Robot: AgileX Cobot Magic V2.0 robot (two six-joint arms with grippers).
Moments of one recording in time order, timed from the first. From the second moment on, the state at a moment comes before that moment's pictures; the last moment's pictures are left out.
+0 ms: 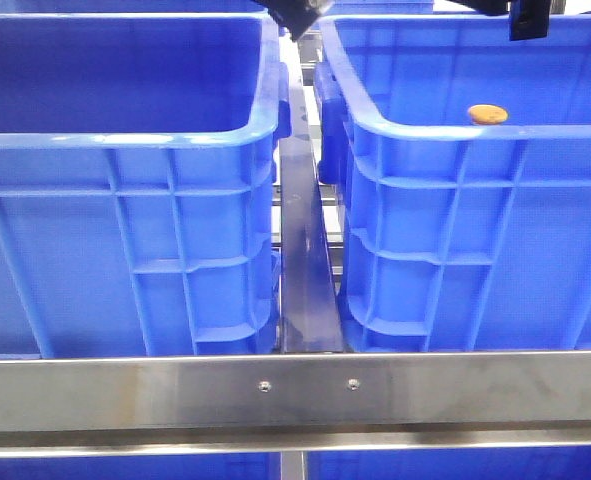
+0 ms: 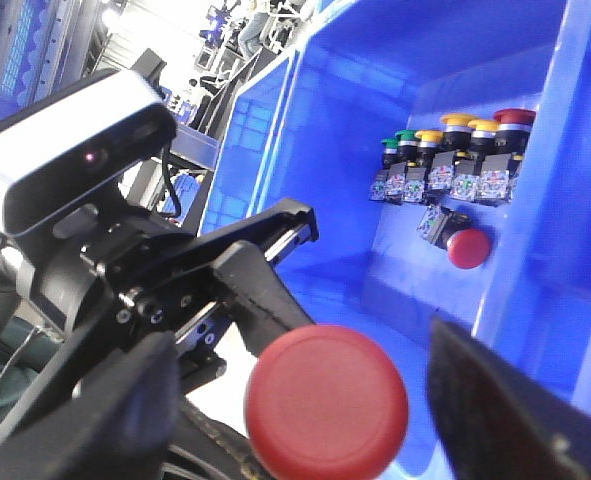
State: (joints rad) left arm -0.45 1.60 -1.43 -0.91 1.16 0.76; right arm 0.13 1.38 -0.87 1.69 1.03 -0.98
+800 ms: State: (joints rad) left arm -0.45 1.60 -1.43 -0.92 1.16 0.76; right arm 0.13 1.38 -0.87 1.69 1.02 -0.97
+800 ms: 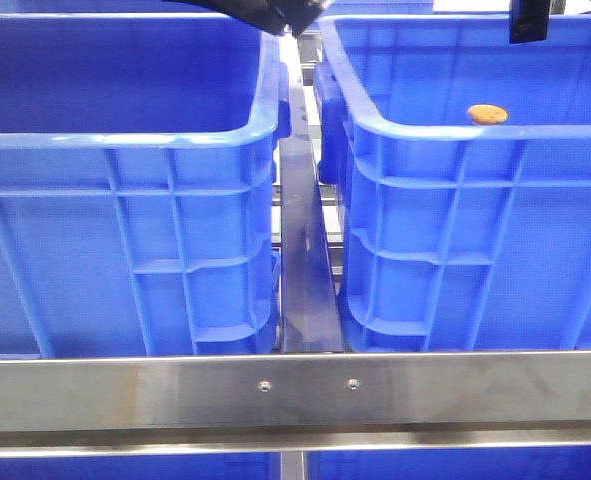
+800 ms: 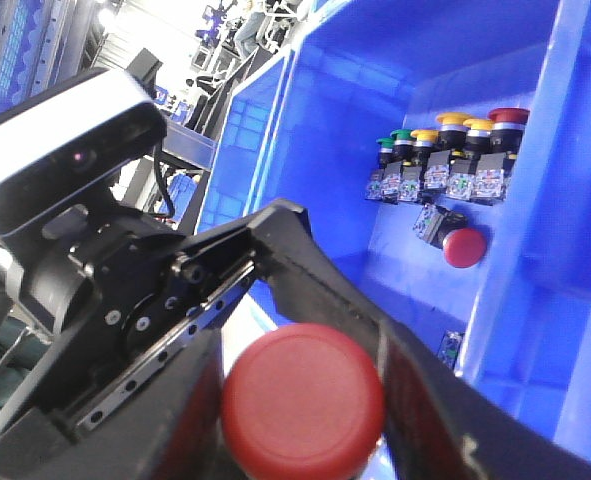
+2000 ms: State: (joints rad) left arm -0.45 1.60 -1.43 -0.92 1.19 0.76; right arm -0.21 1.46 -0.98 1.66 0.38 -1.57
